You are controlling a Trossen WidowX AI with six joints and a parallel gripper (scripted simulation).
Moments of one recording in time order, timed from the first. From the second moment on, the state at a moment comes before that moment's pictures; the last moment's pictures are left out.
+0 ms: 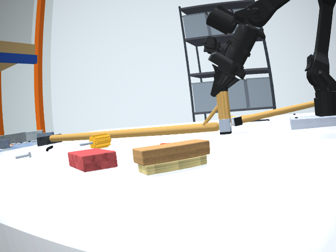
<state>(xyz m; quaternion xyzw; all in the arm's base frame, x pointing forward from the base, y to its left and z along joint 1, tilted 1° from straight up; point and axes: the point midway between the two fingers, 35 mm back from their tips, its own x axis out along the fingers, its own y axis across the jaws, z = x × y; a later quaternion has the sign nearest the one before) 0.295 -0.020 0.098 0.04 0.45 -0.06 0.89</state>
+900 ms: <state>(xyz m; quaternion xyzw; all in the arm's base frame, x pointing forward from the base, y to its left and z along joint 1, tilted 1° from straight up) 0.285 -0.056 0.098 0.04 0.44 -0.06 0.89</state>
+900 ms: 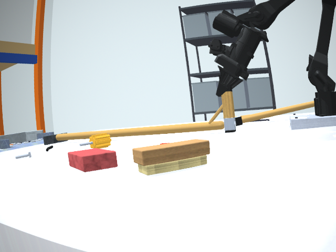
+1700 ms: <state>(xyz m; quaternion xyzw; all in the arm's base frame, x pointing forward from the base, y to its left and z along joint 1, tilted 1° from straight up) 0.282 -0.072 0.097 0.04 0.44 -0.06 0.89</state>
